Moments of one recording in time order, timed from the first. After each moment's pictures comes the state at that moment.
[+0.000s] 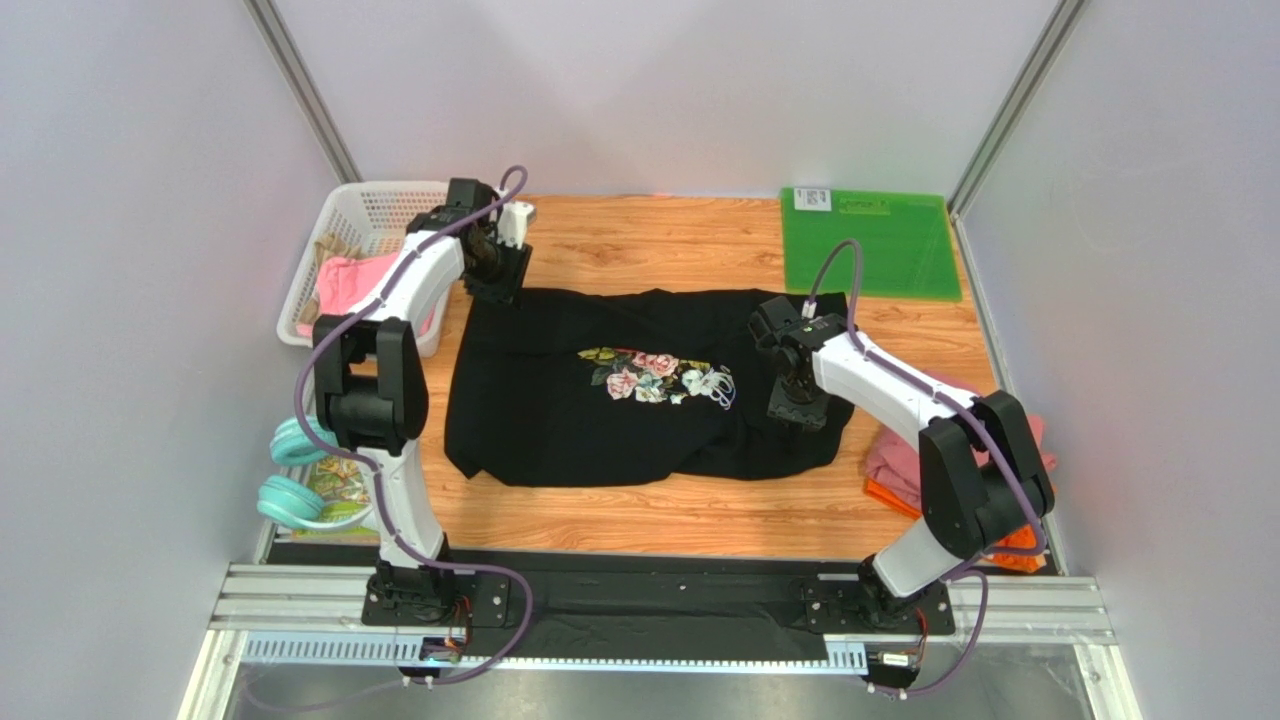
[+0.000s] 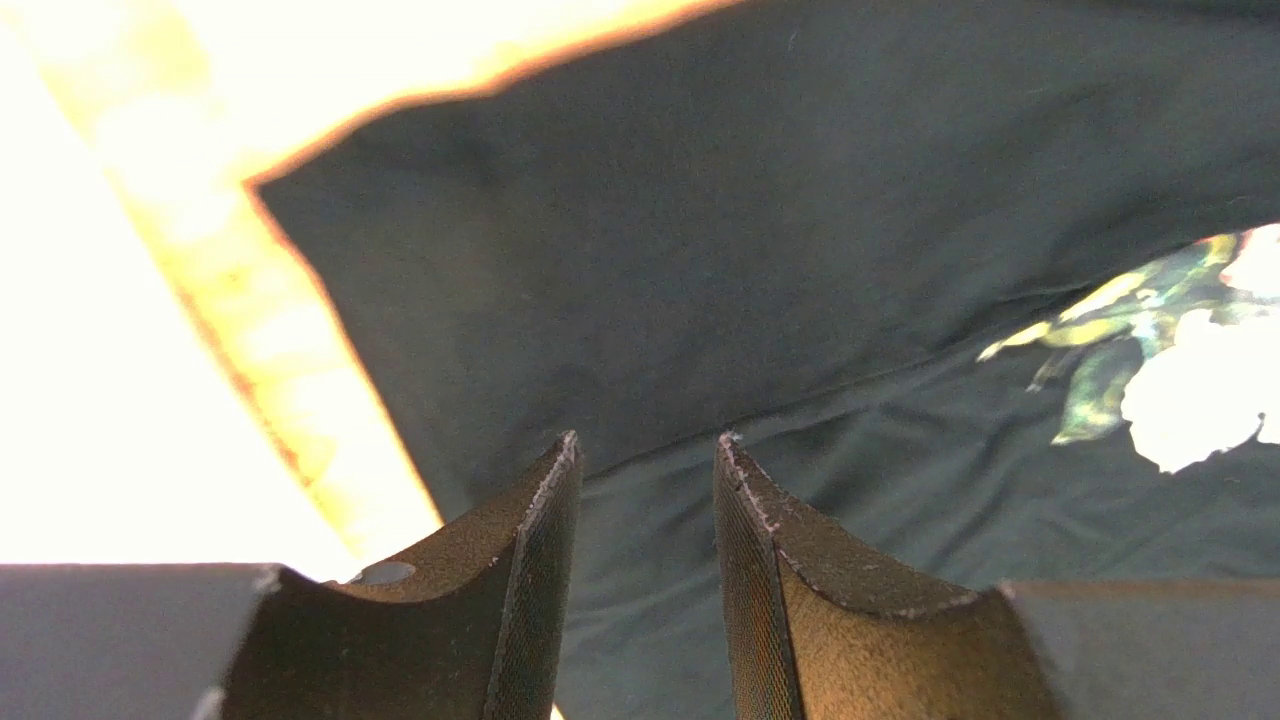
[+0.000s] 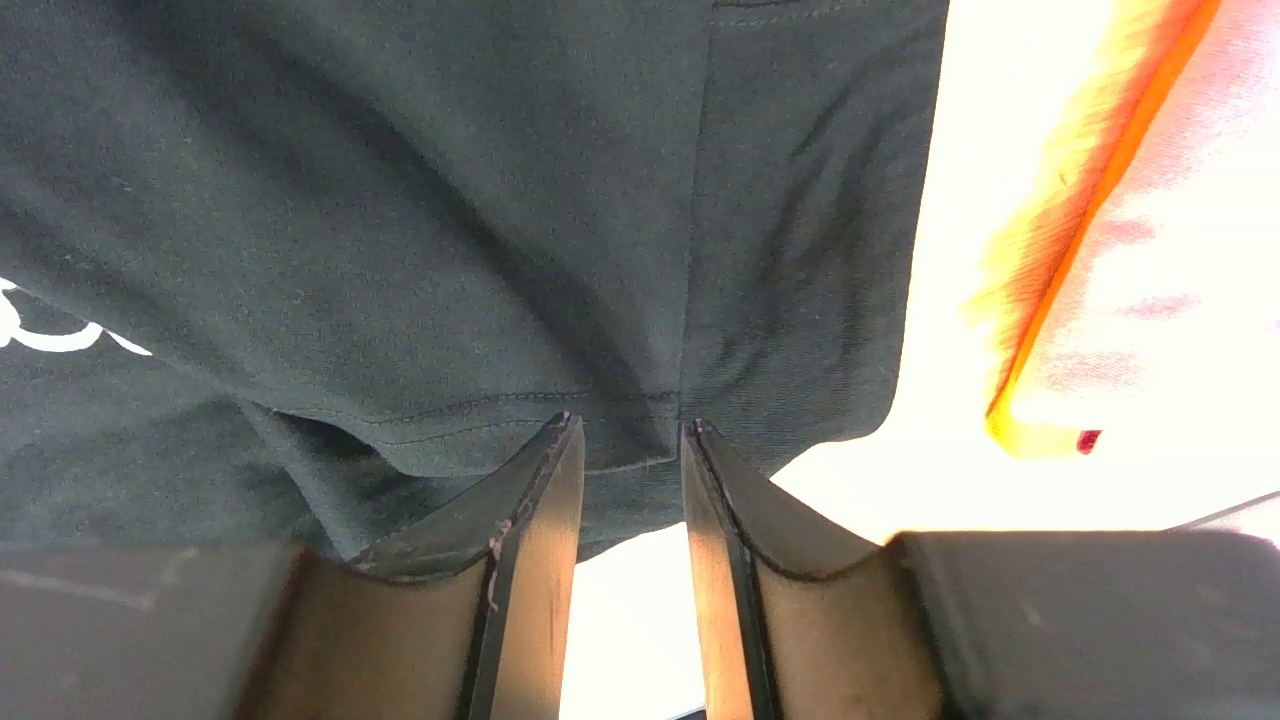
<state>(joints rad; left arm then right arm) -0.11 1.96 1.67 -0.77 0.18 0.22 0.47 1.57 1.05 -0.90 0.34 0.81</state>
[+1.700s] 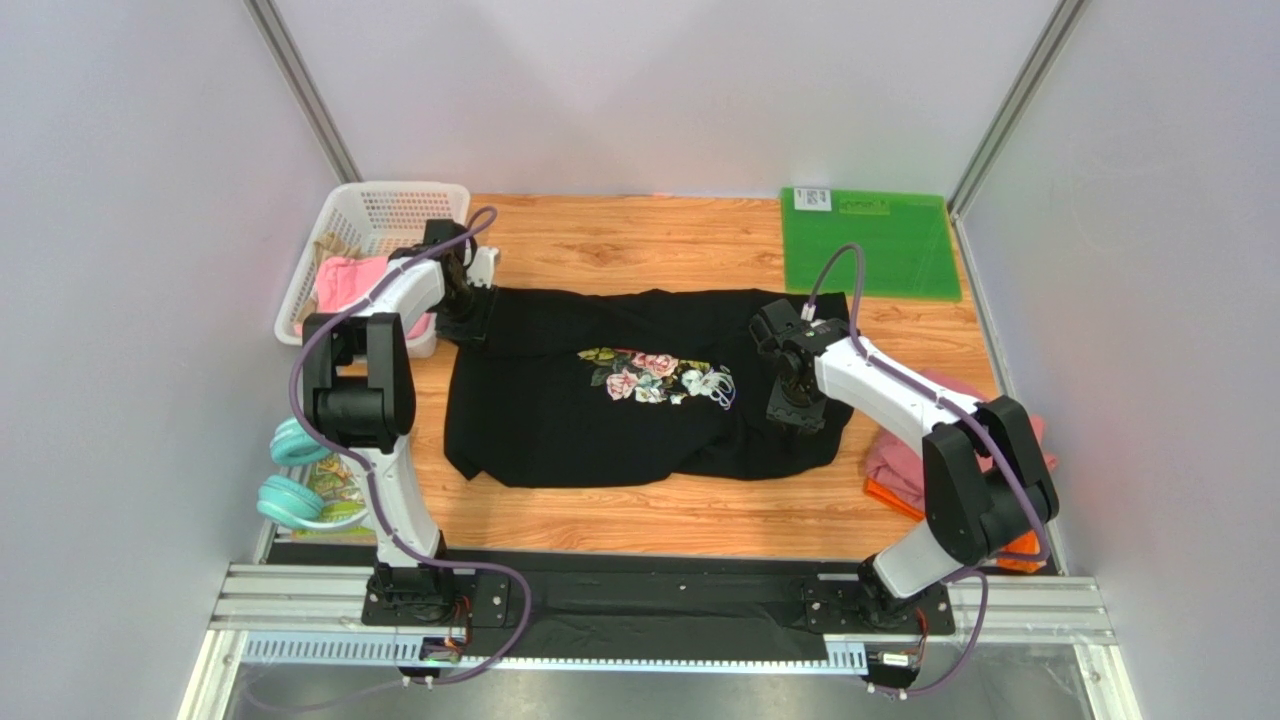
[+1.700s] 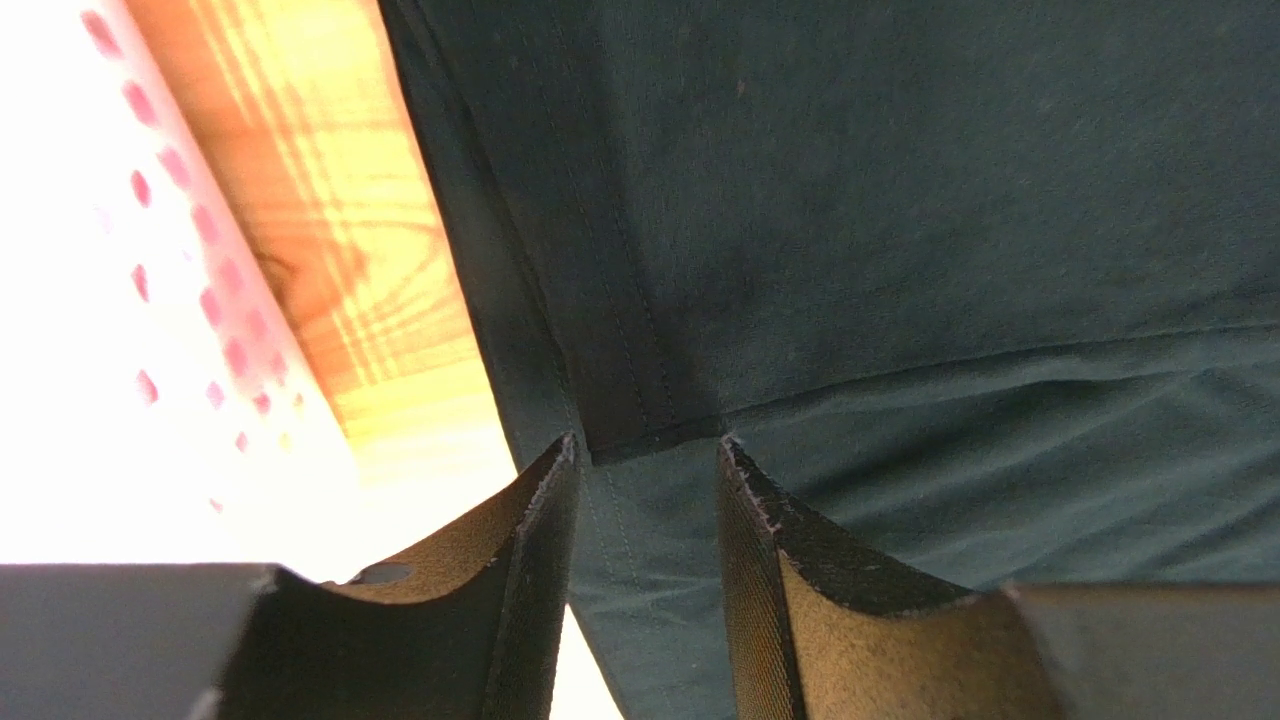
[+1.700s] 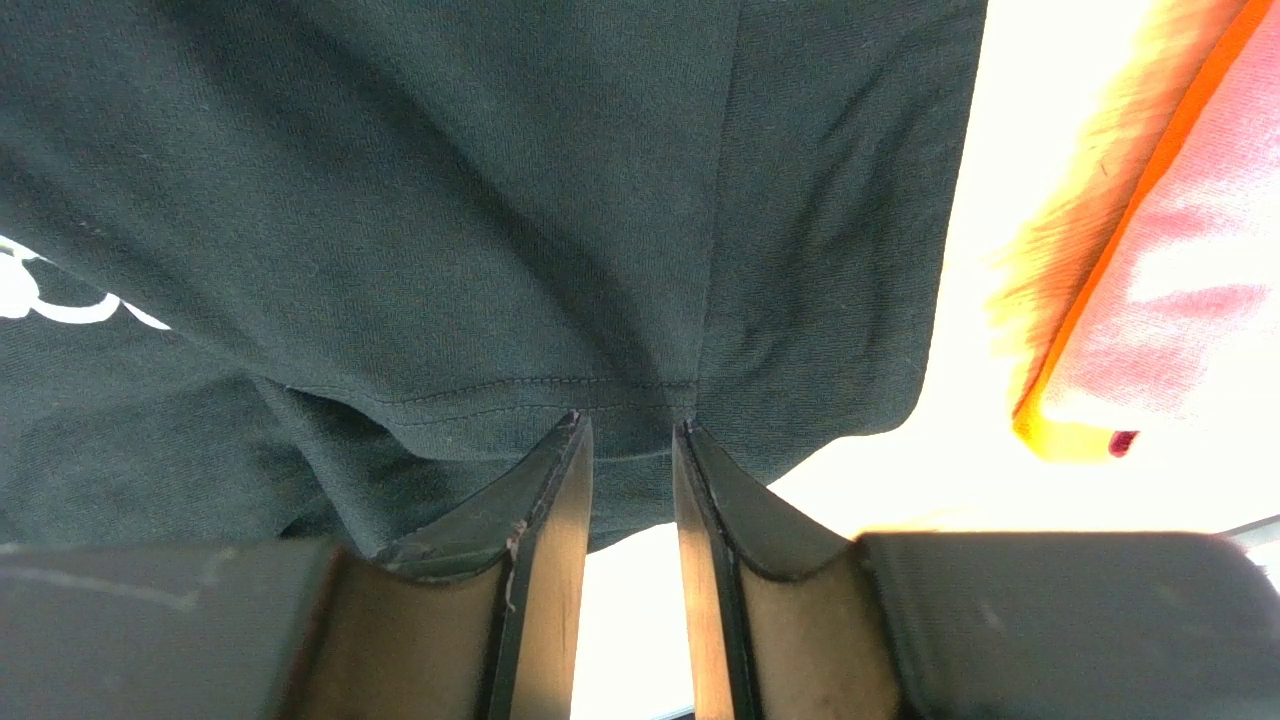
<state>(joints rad) -0.01 1.97 1.46 -0.72 0.07 0.18 0.47 1.55 1.03 -0.87 0.31 0.81</state>
